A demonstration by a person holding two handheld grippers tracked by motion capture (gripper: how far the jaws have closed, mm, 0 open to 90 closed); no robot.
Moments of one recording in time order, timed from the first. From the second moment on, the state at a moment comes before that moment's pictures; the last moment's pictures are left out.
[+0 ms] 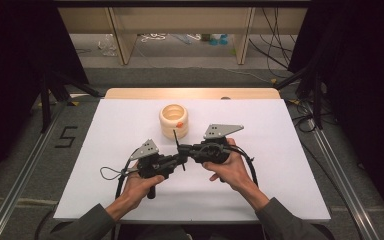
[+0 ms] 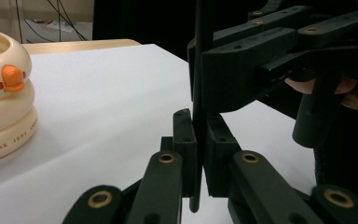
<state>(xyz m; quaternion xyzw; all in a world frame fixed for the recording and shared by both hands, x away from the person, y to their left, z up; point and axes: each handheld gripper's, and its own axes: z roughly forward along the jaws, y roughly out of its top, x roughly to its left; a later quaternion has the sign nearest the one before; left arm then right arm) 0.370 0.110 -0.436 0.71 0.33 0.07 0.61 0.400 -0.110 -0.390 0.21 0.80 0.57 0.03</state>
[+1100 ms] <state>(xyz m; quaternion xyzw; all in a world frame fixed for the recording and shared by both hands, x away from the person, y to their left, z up) 0.379 0.124 -0.433 0.72 0.34 0.12 0.59 0.396 -0.159 -0.380 0.28 0.78 0.55 0.10</state>
